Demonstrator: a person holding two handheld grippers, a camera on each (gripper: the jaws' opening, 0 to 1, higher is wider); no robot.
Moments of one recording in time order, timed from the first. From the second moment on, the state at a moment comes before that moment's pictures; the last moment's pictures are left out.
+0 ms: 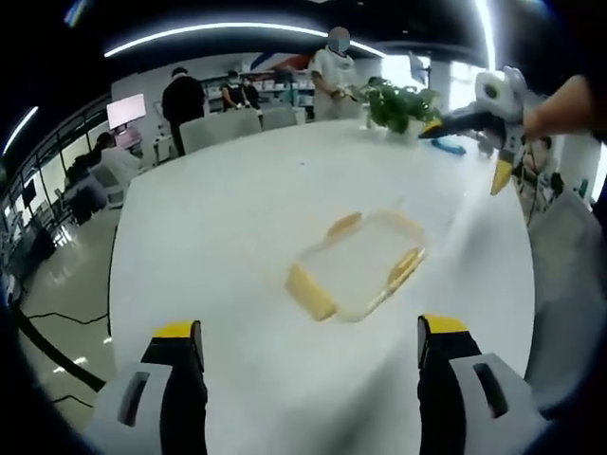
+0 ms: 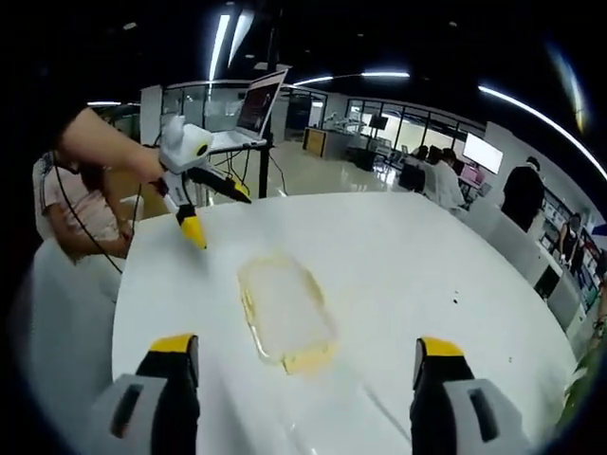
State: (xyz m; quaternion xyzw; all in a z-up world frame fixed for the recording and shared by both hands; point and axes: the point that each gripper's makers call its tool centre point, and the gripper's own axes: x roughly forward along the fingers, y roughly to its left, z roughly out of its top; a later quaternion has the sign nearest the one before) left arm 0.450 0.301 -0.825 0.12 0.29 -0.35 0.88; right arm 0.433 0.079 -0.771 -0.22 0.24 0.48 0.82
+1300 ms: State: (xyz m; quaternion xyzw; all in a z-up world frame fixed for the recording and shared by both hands) left arm 0.461 0.267 -0.845 0.28 0.31 -0.53 0.74; right arm 0.435 0.121 -0.828 -0.34 0.29 0.58 0.69
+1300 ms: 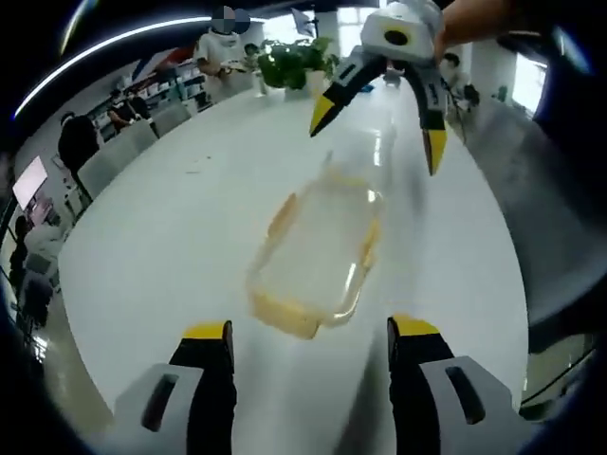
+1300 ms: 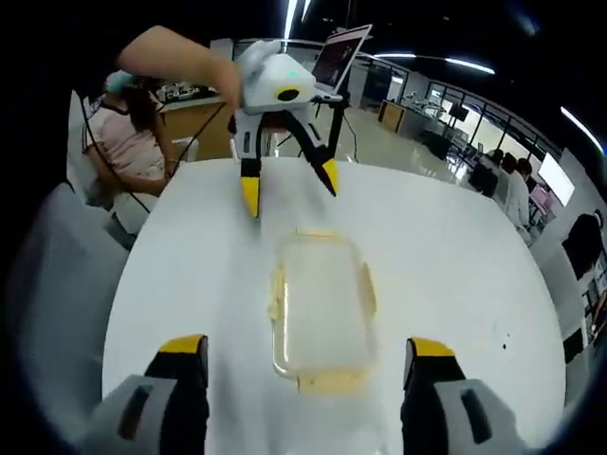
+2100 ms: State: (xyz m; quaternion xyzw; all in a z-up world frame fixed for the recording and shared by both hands) left arm 0.492 0.265 -0.873 0.35 0.31 -0.58 0.67; right arm 0.448 0.089 -0.871 -0.38 0.38 0.56 0.63
